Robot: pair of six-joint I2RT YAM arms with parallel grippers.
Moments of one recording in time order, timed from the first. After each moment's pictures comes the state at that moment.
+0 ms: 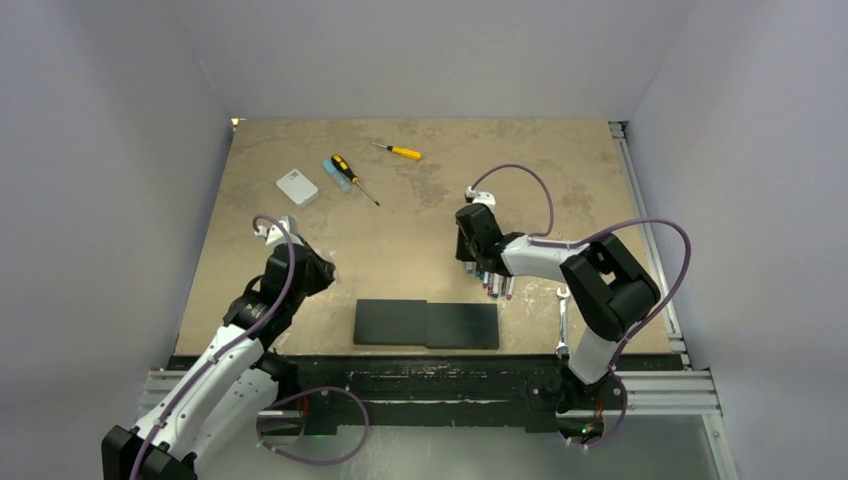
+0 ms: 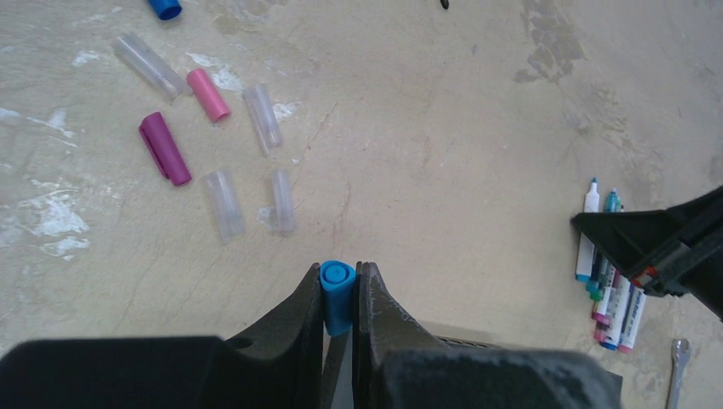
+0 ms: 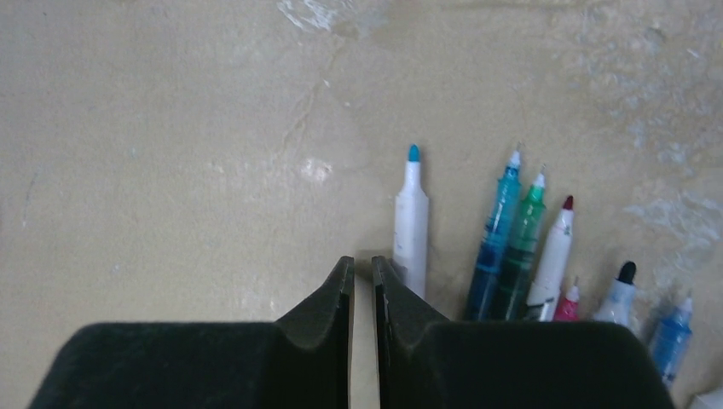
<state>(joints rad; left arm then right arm) -0.41 0.69 0.49 -0.40 -0.25 -0.76 0.64 1.75 0.90 0.05 0.27 0.56</state>
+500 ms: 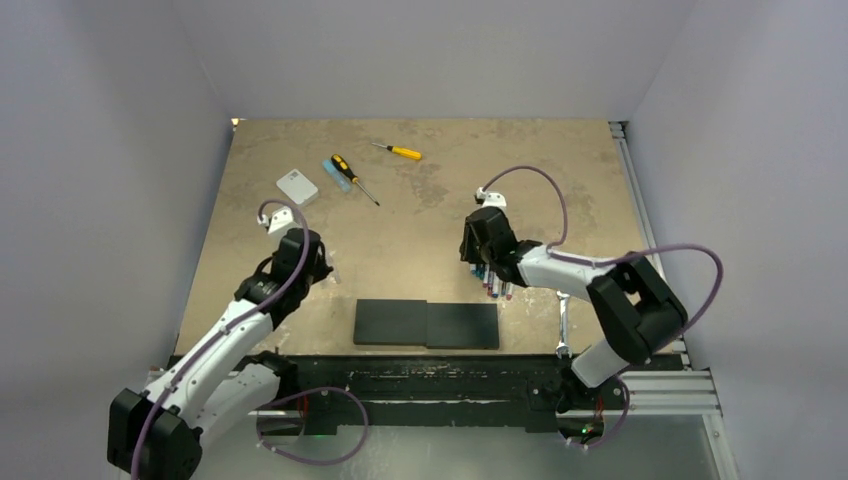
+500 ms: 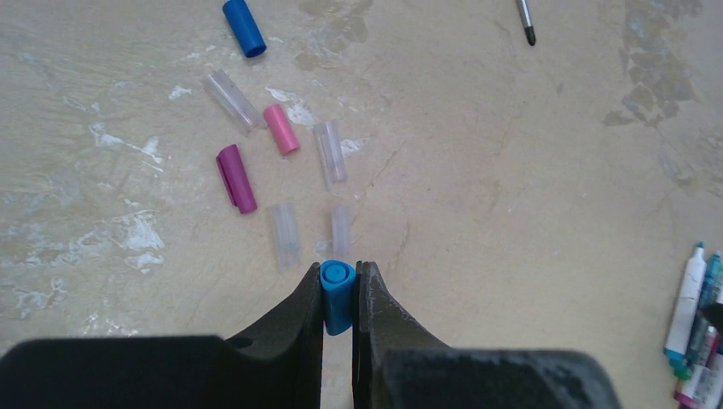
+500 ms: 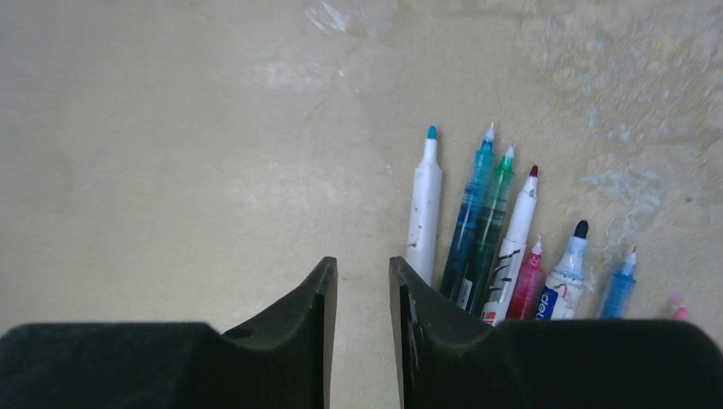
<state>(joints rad) -0.41 0.85 0.57 -0.43 -0.41 -0.74 0.63 1.61 0.80 0.05 0.26 0.55</state>
